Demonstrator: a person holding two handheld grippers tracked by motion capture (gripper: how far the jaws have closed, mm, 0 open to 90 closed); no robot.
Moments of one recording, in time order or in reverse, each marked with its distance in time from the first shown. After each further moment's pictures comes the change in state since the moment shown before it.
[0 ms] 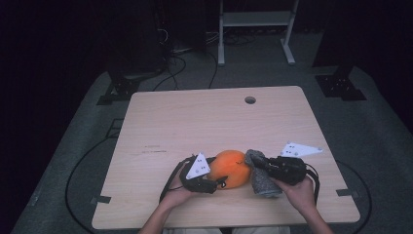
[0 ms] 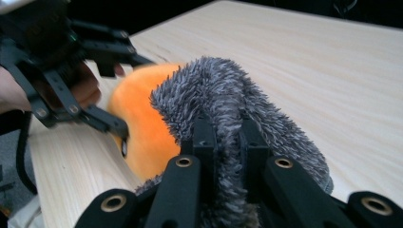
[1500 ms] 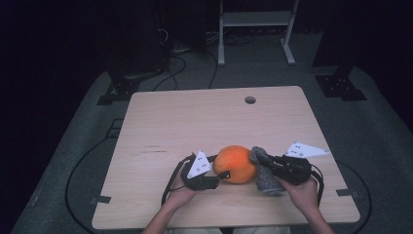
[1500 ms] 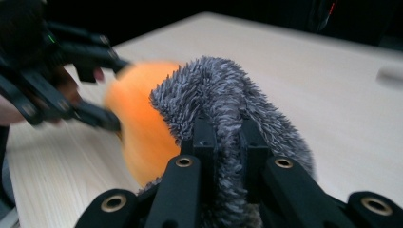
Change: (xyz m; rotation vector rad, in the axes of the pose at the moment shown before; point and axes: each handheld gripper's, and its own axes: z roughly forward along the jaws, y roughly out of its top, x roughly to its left) left arm -0.009 0.016 -0.002 -0.033 0.084 0.020; right arm 0.004 0.004 -0.014 -0.061 -0.080 -0.027
